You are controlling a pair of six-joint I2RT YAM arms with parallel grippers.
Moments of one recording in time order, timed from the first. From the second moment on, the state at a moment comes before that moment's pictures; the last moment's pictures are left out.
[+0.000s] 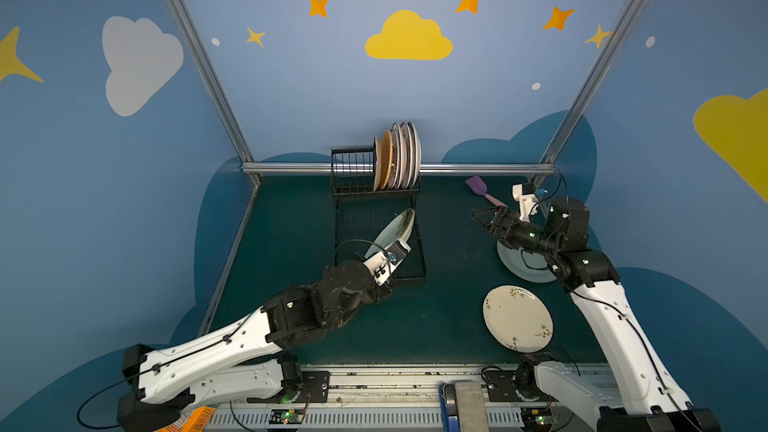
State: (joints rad) left arm -1.14 0.92 1.05 -0.43 -0.53 0.13; right arm 0.18 1.00 1.05 -0.49 -0.63 0.68
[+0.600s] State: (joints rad) left arm -0.75 1.05 1.54 -0.68 -0.45 -0.31; right arm 0.35 0.99 0.92 -0.38 -0.63 0.61
